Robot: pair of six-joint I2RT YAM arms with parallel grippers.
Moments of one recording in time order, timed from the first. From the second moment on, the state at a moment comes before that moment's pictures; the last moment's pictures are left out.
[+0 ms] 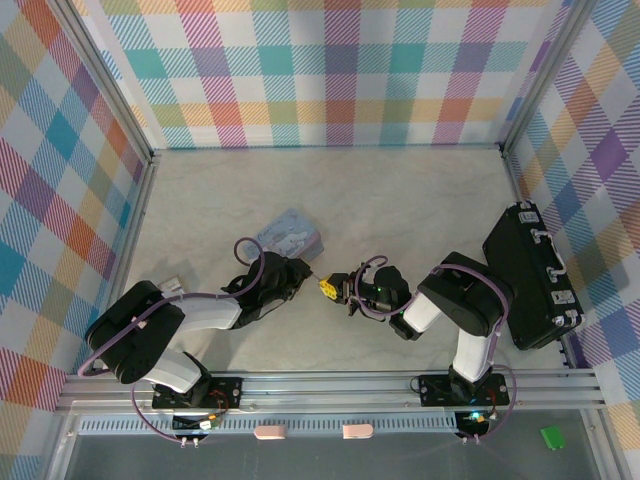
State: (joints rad) left arm -0.71 1.47 0.46 0.47 -0.01 -1.48; right arm 0.78 1.83 0.35 1.27 -0.37 1.93
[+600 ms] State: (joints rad) left arm -0.71 1.52 0.46 0.56 -0.01 -1.52; right arm 0.77 1.85 0.37 1.27 -0.38 1.93
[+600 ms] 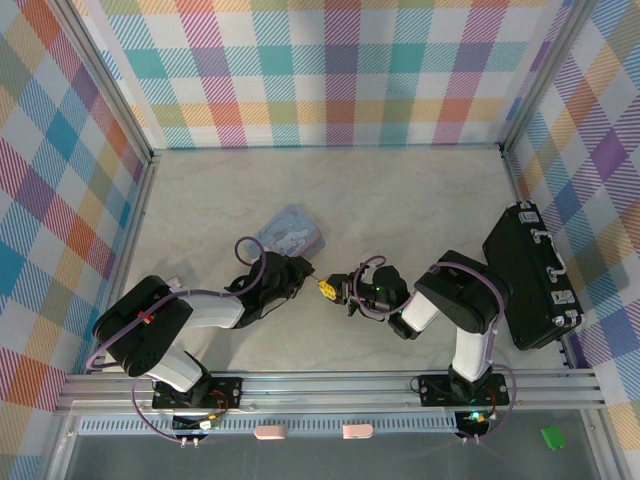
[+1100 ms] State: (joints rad) left arm -0.71 1.51 0.46 0.55 -0.01 -1.52; right arm 0.75 1.85 0.36 1.27 -0.38 1.92
